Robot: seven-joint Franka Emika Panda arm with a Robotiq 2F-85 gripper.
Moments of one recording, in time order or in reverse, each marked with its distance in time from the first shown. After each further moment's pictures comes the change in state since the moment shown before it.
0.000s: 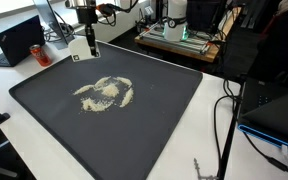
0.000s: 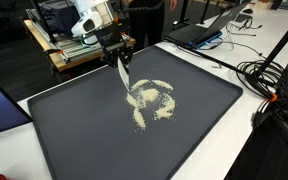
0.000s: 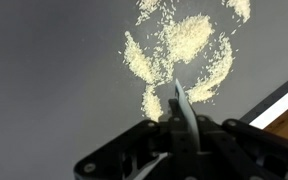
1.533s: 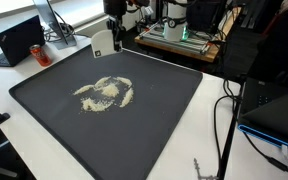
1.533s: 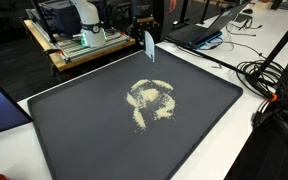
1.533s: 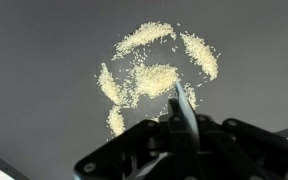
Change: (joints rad) arm 0.214 -0.210 0.052 -0.143 -0.687 -0.032 0.605
